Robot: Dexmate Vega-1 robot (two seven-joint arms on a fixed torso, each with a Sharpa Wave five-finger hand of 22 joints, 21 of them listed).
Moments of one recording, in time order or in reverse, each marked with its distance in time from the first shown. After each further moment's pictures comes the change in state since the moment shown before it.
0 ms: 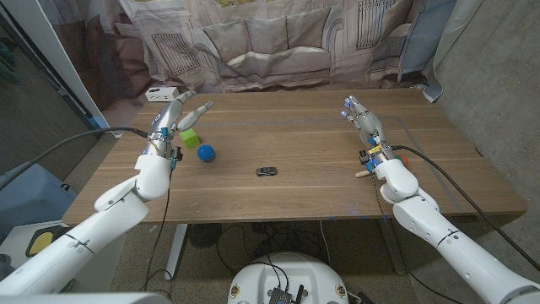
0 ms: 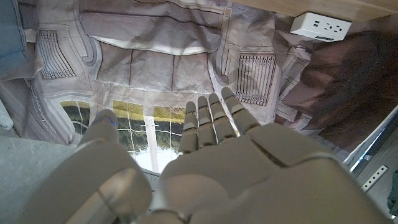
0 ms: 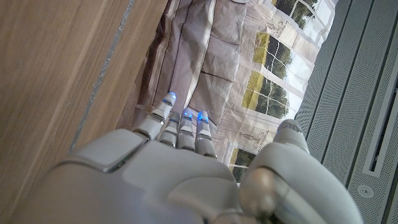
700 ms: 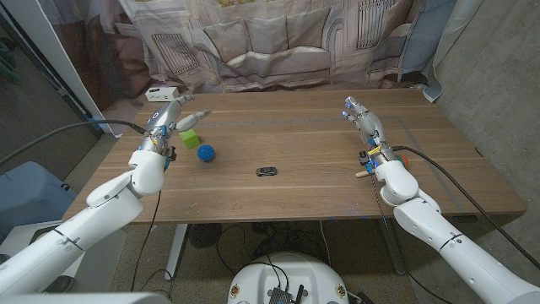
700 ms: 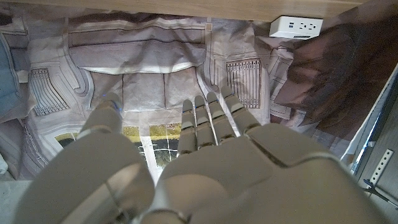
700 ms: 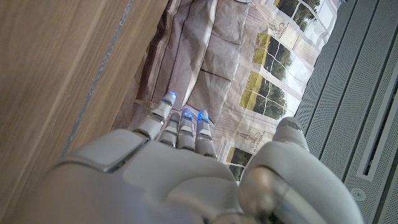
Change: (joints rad) left arm 0.010 0.073 -0.001 -0.071 0.036 0.170 -0.076; left_hand 0.171 -0.006 0.042 -0.081 0.000 0.034 -0.032 0.000 0.005 0.035 -0.057 -0.005 0.000 0.037 -0.038 -0.009 0.000 0.039 0.007 -0.015 0.000; right arm -0.032 -0.012 0.010 -0.058 -0.046 -0.027 -0.052; right_hand 0.008 0.008 0.003 -0.003 0.000 0.011 0.000 0.000 0.000 0.000 0.000 0.000 0.000 0.006 0.006 0.000 -0.005 0.004 0.004 0.000 0.000
